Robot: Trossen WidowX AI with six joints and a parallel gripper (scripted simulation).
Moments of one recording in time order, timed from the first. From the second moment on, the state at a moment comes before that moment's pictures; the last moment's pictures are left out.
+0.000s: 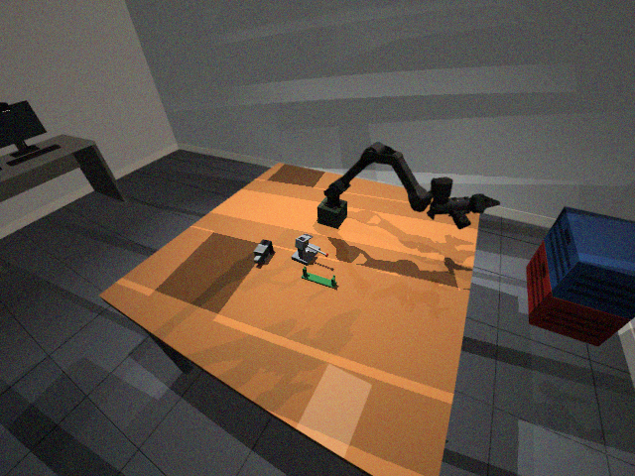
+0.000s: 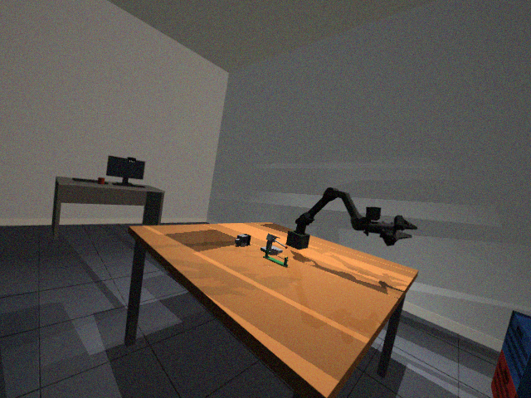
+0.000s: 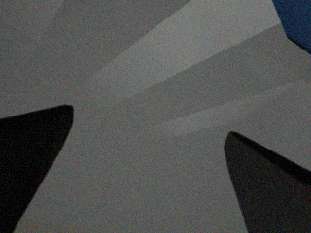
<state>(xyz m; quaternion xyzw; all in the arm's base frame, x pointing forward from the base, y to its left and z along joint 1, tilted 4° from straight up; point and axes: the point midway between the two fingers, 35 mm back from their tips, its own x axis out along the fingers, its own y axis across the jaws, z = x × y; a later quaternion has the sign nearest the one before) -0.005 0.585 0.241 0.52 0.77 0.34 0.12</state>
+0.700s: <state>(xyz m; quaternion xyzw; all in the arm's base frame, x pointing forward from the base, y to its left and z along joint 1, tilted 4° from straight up) 0.190 0.538 0.189 0.44 0.56 0.43 0.56</state>
